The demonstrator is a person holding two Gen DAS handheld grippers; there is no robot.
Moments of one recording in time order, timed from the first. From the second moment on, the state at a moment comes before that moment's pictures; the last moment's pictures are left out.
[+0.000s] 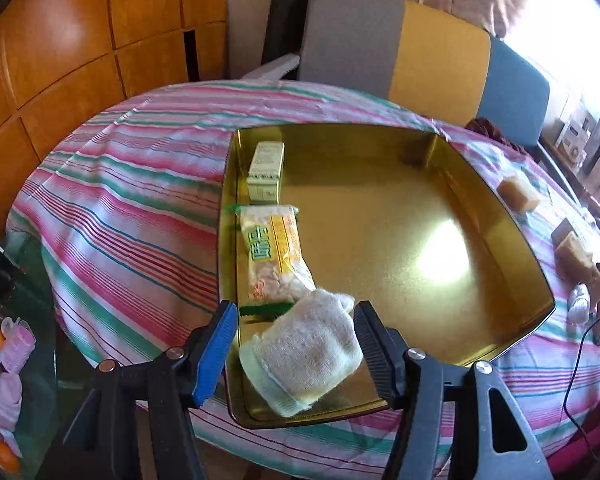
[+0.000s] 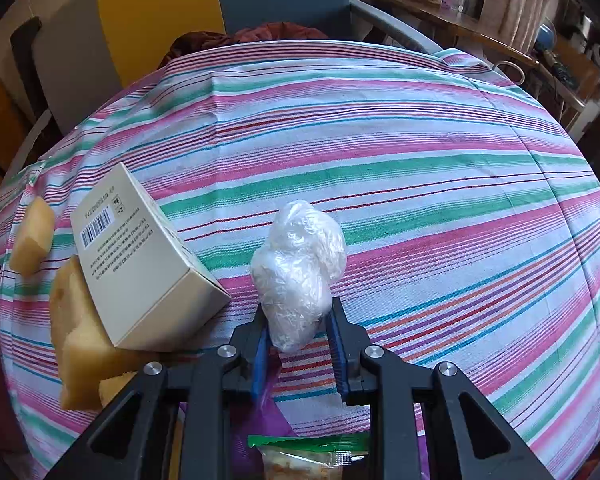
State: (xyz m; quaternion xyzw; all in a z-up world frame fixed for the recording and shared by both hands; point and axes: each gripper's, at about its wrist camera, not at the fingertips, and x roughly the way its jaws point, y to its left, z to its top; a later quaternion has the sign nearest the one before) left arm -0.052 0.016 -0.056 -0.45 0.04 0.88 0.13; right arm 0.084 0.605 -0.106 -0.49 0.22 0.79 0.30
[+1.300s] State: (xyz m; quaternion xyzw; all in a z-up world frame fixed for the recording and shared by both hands) left arm -0.035 -0.010 -0.034 -0.40 -0.02 0.91 0.11; right arm -0.025 0.216 -0.010 -0.43 0.07 0.89 -0.11
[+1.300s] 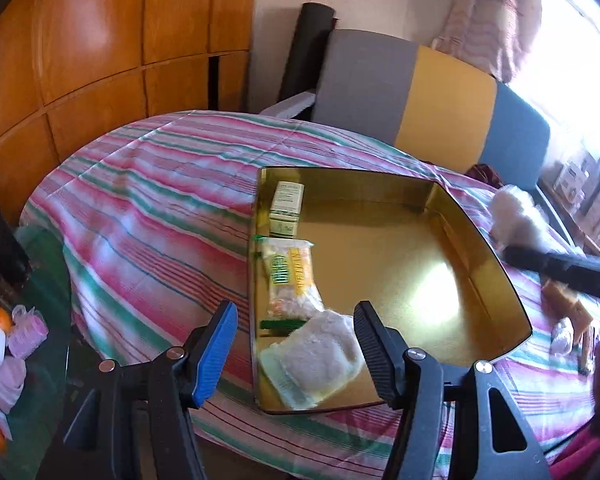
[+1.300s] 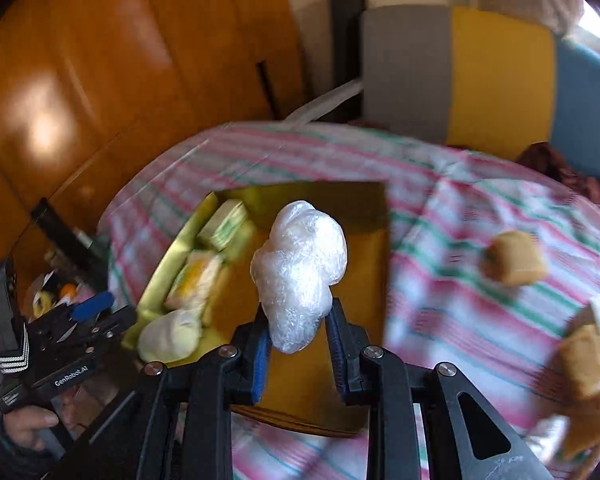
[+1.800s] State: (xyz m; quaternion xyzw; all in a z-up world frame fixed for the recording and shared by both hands) left arm -0.047 -0.041 -0.049 -0.41 -0.06 0.90 0.08; right arm -0.081 0.121 -0.083 -0.50 0.05 0.85 -0.17
